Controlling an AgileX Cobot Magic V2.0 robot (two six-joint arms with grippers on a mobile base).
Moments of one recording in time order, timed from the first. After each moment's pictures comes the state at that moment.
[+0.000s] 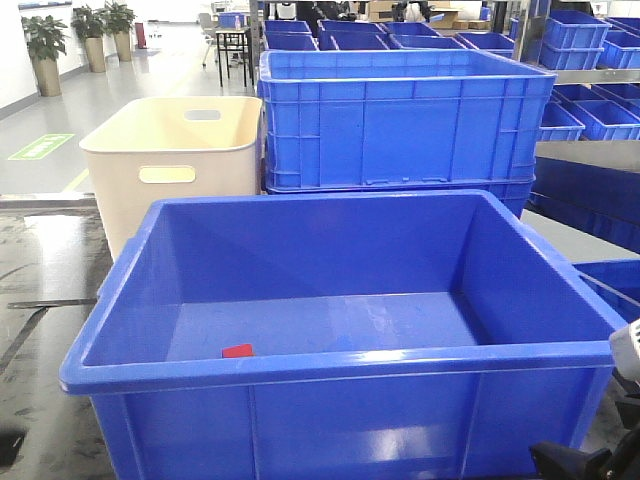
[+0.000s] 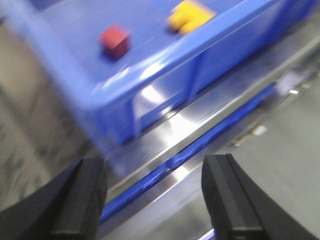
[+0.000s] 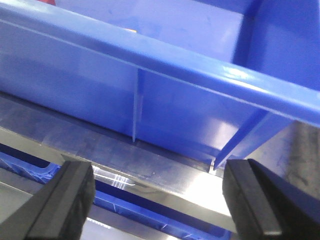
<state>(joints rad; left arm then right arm) -0.22 0.87 -1.12 -0.26 1.12 0.28 0.41 0.87 -0.88 -0.13 0.76 0.03</state>
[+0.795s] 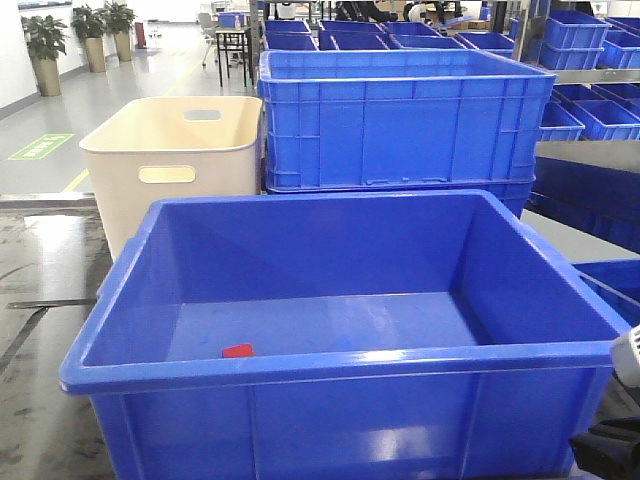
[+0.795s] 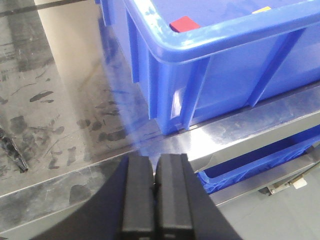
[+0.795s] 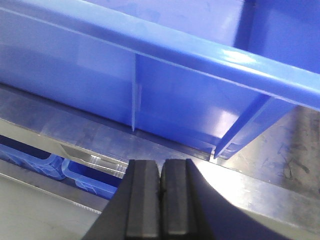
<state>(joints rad) -0.22 0.69 -0.83 -0.13 0.86 0.09 0.41 0.87 -0.88 -0.13 0.79 0.03</state>
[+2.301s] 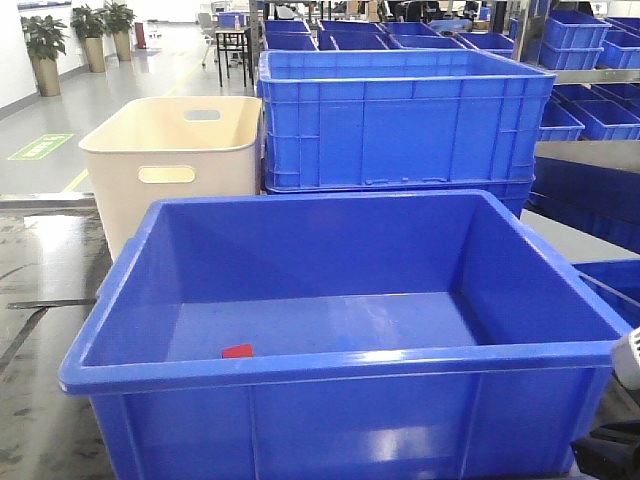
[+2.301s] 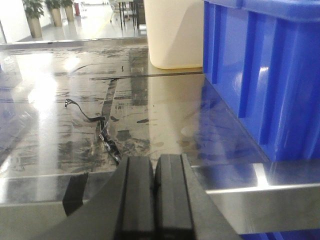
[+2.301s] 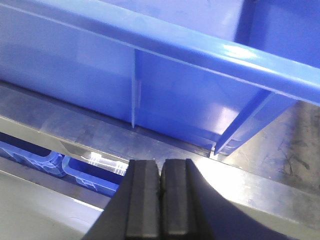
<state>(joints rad) 0.05 0.04 -0.07 -0.08 0.23 0.10 0.41 0.87 -0.88 -0.13 0.80 0.03</state>
